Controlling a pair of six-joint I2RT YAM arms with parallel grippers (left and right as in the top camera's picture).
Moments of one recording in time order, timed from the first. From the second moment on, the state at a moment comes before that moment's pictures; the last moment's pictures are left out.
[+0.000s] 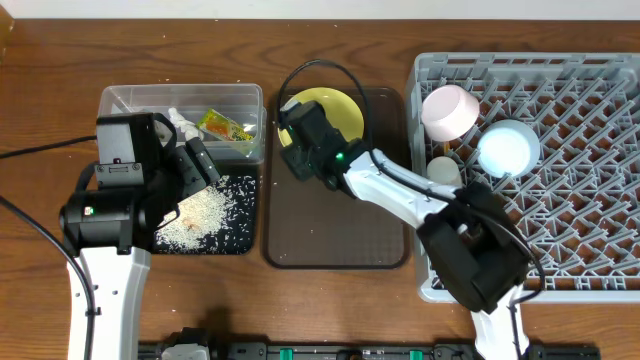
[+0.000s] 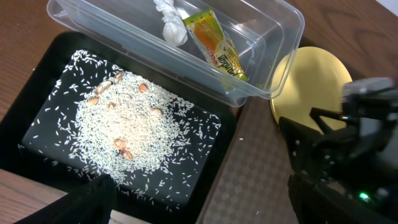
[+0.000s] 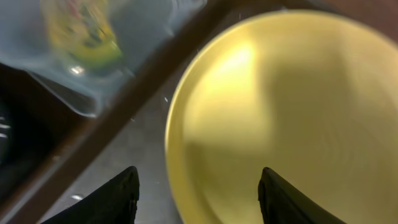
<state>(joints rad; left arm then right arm) 0.04 1.14 1.20 -1.04 0.03 -0.46 0.73 2.11 1.44 -0.22 0.06 0.06</state>
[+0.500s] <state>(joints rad) 0.04 1.14 1.20 -1.04 0.03 -0.46 0.74 2.16 1.46 -0.36 0.07 0.05</state>
